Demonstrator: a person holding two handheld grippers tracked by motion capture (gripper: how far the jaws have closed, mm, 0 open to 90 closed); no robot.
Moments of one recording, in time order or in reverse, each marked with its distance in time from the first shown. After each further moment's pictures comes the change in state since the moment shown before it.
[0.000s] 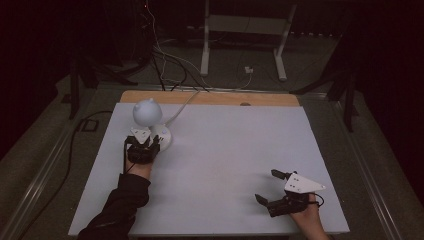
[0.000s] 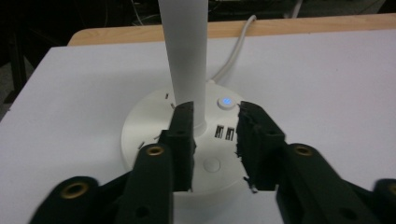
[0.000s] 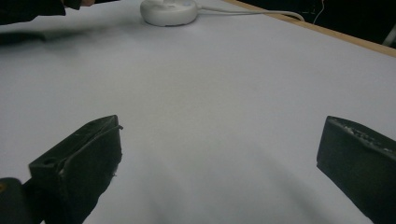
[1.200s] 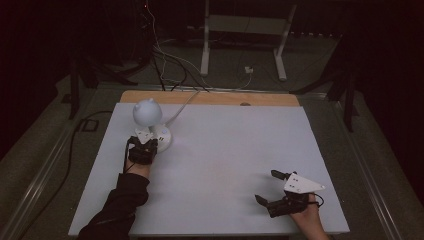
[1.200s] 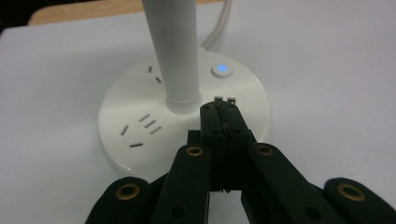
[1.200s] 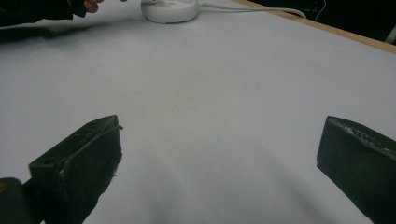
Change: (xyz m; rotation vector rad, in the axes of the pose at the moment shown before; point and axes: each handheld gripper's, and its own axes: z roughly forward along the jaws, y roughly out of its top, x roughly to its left) left arm 0.008 -0.012 0.021 0.080 -0.076 0.085; right arm 0.000 0.000 0.000 0.009 0.002 -0.003
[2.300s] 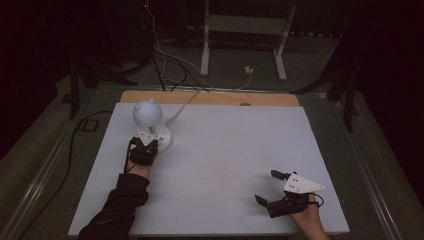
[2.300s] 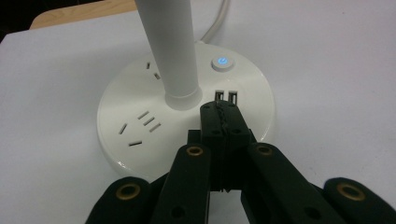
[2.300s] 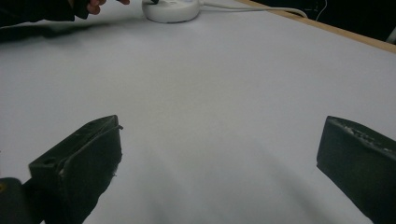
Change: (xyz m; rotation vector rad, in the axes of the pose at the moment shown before) left arm -0.002 -0.004 0.003 0.002 0.014 0.043; right arm 0.000 0.000 0.000 0.004 0.005 -0.002
